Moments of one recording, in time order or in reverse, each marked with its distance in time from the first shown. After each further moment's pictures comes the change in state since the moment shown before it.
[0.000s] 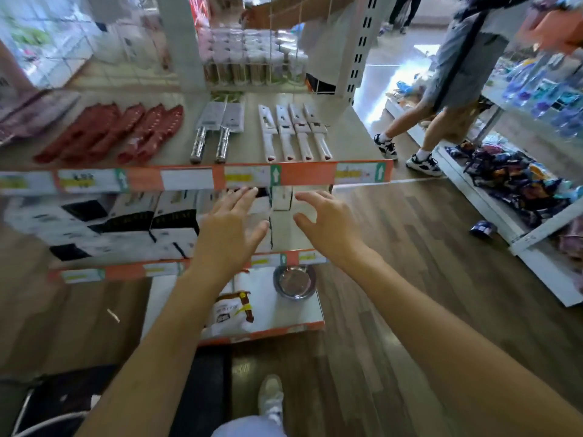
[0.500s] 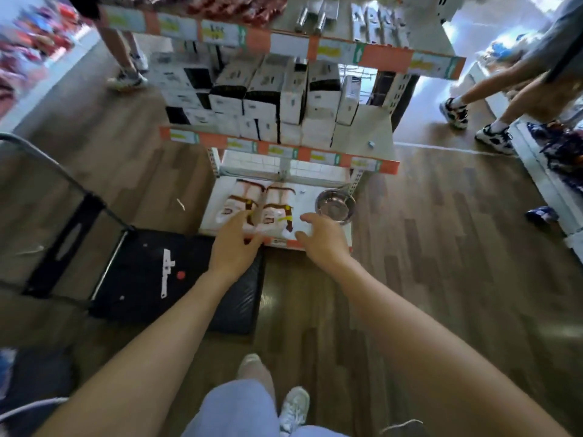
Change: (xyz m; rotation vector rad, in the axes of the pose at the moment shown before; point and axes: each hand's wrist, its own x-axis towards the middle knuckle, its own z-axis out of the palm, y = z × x) left_hand -0.313 -0.056 0.031 -0.285 0.015 -0.480; right_hand -0.262 -0.036 0.114 0.066 -0.363 0.091
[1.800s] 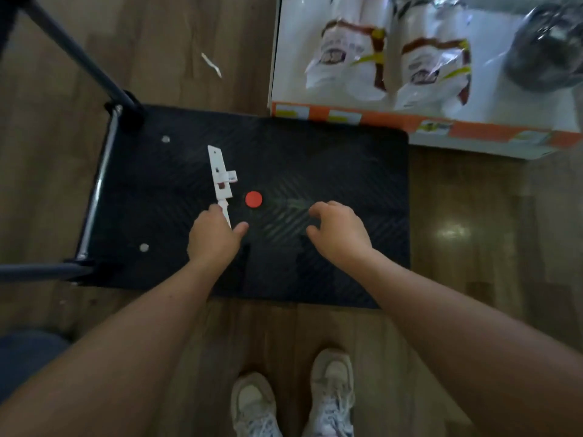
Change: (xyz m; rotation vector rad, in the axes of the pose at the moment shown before) left_hand 0.196 -0.650 0.089 0.319 -0.185 -0.479; right_hand 0.220 0.023 0.621 -0.187 -0.288 0.169
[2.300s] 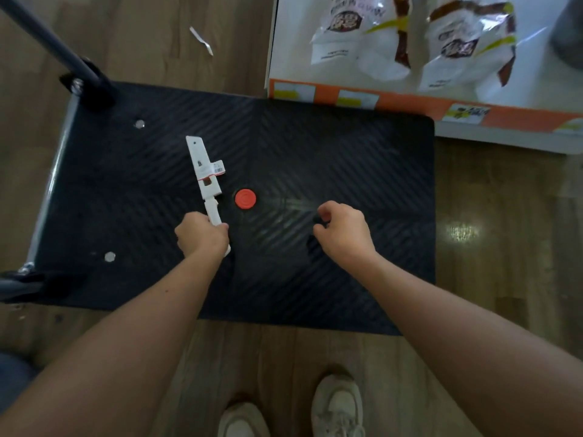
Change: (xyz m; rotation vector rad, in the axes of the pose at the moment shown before) left_hand 0.069 -0.012 0.065 -0.295 0.145 -0.327; right_hand 0.071 0.043 0.056 0.205 0.075 0.115
